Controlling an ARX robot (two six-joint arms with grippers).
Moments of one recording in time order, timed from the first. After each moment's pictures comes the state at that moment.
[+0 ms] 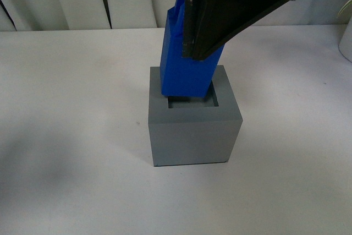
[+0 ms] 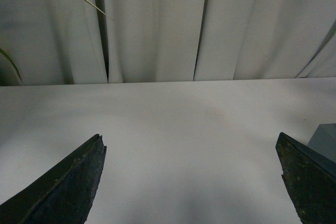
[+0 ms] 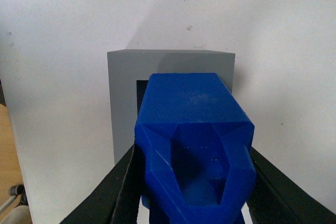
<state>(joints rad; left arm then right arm) 0.00 0.00 0.02 0.00 0.00 0.00 0.53 1.97 1.84 -1.21 -0.20 -1.14</state>
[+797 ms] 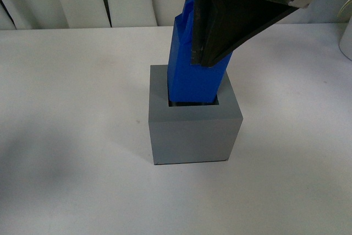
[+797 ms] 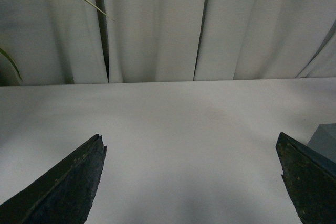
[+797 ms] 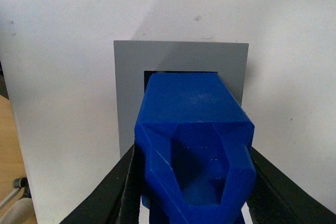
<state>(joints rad) 0.00 0.00 0.02 0.00 0.00 0.00 0.53 1.96 1.81 -1.21 -0.19 -1.15</state>
